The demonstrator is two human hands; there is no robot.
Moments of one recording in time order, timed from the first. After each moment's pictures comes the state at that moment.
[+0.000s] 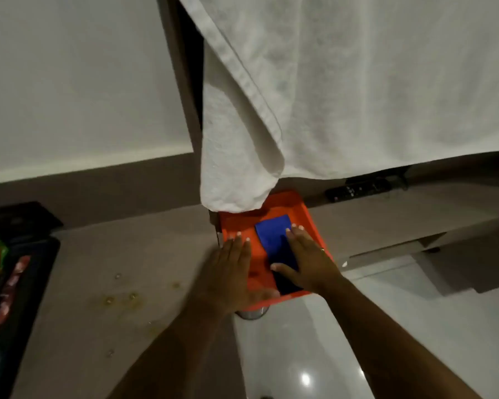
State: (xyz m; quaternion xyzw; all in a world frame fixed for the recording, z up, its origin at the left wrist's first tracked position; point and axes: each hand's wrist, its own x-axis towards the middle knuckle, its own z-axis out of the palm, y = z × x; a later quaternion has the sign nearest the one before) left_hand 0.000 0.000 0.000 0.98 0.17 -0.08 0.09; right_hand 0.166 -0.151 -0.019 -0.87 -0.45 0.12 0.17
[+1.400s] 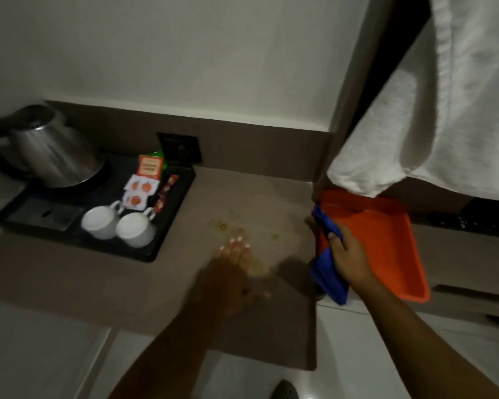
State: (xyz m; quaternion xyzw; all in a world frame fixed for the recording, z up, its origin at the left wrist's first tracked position) left_hand -0.217 0.011 0.002 0.94 0.33 -0.04 0.07; right_hand 0.043 -0.087 0.031 -0.80 -0.39 0.21 0.40
